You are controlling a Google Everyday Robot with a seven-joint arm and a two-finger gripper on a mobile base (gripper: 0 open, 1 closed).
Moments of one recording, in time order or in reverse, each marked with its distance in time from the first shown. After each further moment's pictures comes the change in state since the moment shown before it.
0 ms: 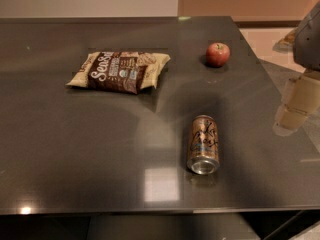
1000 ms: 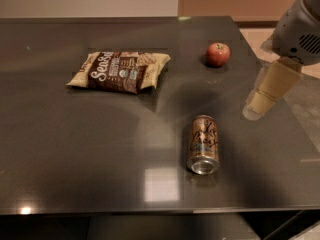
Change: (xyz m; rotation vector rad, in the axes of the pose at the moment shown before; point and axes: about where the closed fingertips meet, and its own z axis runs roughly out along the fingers) arm -0.031 -0.015 0.013 -0.051 -0.087 0.183
